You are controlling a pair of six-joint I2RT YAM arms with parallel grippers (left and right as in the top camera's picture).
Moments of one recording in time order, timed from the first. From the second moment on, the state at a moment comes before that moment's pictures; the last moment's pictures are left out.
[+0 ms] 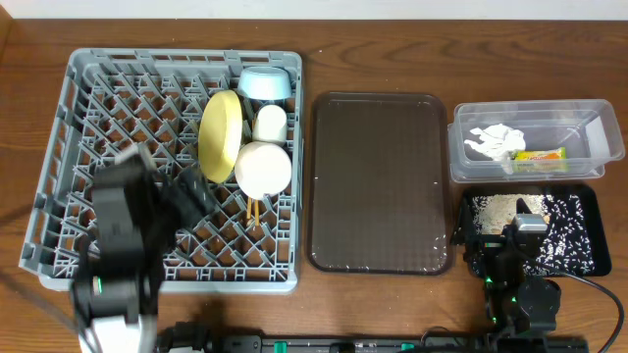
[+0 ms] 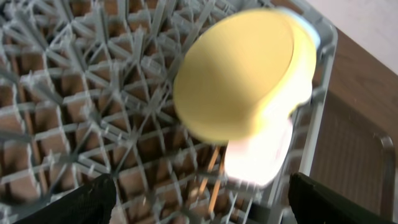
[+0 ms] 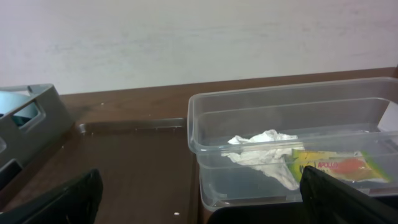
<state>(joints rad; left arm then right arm) 0.08 0.76 0.85 -0.86 0.07 -0.49 0.01 0.01 0.01 -0.07 -0.02 0.12</state>
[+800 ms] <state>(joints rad) 0.08 0.02 0.30 -0.41 0.07 -0.51 0.01 0.01 0.01 -0.07 -0.02 0.12</state>
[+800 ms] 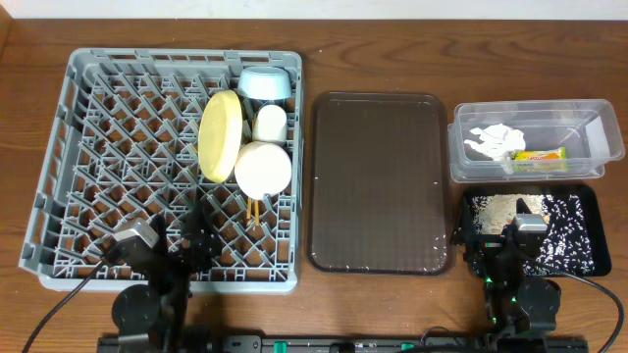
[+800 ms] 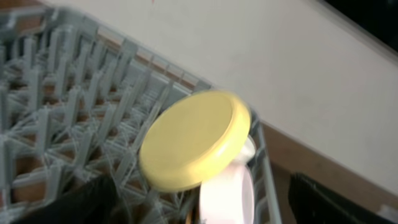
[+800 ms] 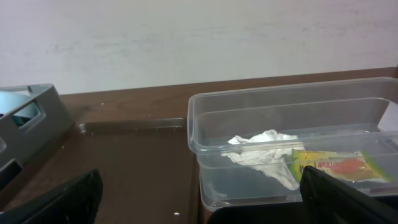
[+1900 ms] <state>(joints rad) 0.06 0.01 0.01 -0.10 0.06 -0.29 0.01 0.01 0.01 -0.07 -0.02 0.12</state>
